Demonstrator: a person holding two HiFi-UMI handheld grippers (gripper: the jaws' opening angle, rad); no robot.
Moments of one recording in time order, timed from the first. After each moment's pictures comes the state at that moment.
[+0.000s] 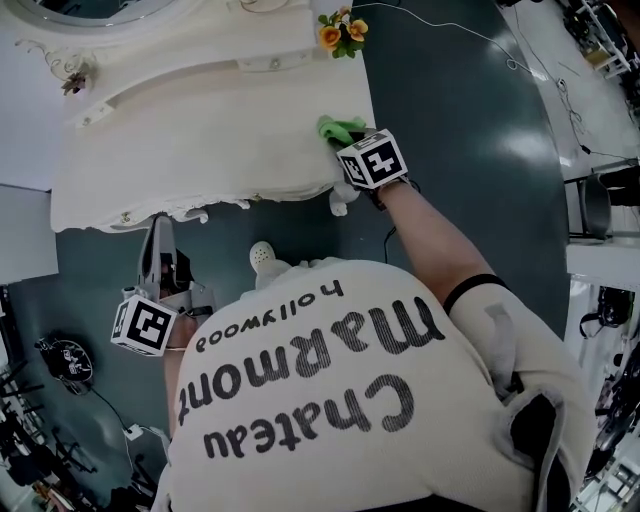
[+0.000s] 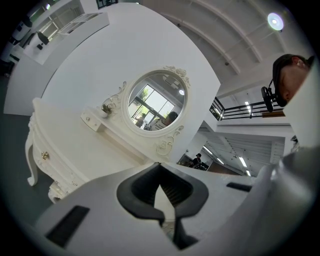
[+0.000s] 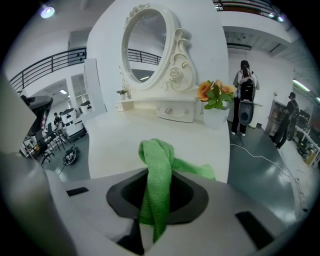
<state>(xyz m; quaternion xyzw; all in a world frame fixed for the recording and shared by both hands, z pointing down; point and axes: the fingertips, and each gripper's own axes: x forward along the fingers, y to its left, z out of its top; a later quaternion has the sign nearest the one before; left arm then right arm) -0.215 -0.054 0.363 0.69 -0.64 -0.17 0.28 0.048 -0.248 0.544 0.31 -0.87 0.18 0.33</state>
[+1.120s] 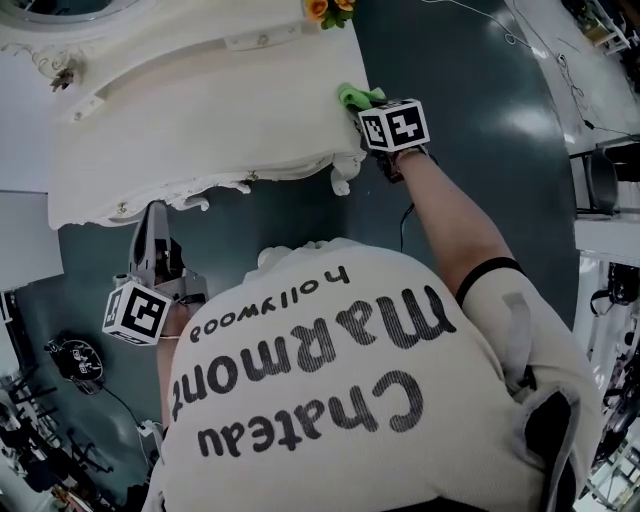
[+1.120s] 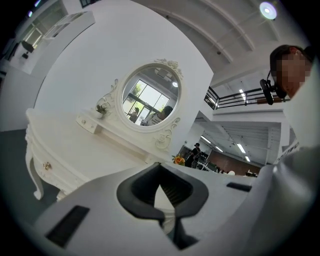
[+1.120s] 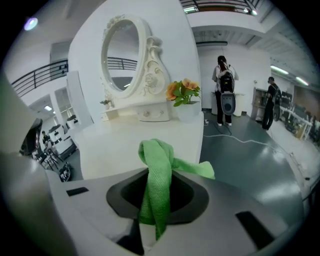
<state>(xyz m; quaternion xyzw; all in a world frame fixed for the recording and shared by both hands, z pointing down) -0.210 -0.047 0.376 0.72 -0.63 -0.12 0.26 0.100 -0.262 0.545 0.37 -0.85 0.23 0.29</state>
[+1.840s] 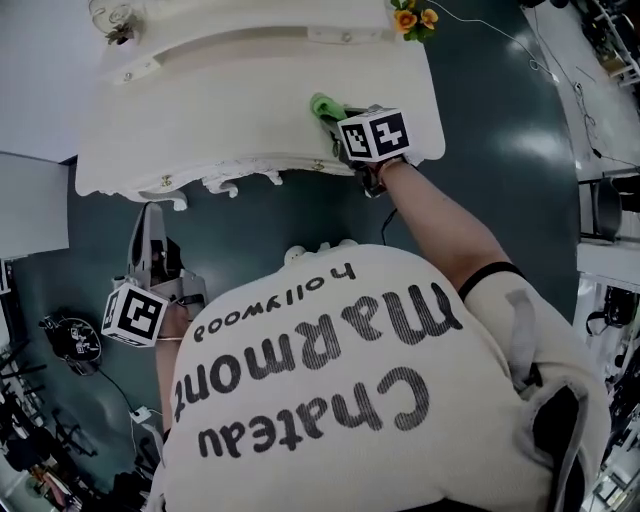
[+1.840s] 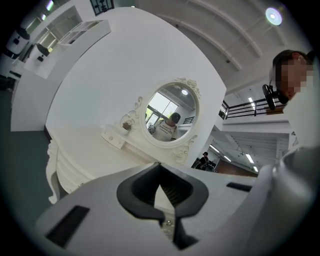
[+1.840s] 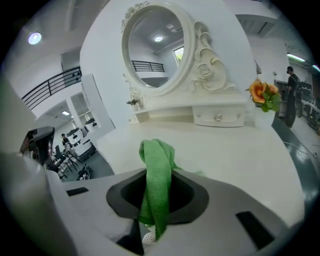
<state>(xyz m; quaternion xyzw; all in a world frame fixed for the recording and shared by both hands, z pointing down) -0.360 0.003 0.351 0.68 -0.67 -0.17 0.27 -0.118 -0.204 0.508 0.29 -0.88 0.26 0.27</state>
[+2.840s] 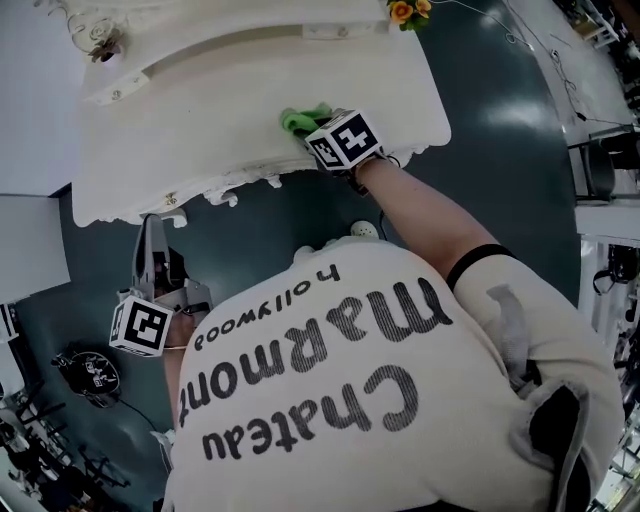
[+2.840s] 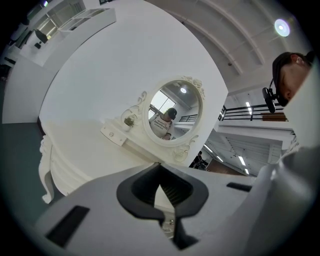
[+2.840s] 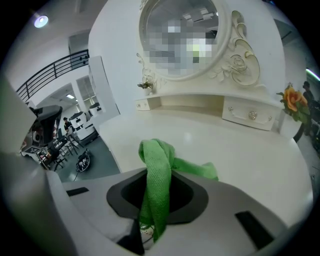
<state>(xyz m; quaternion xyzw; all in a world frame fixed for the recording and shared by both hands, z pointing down) -0.414 -0.017 0.376 0.70 -0.63 -0.17 0.29 -0.195 -0.181 0.539 0.25 -0.88 0.22 0.33</state>
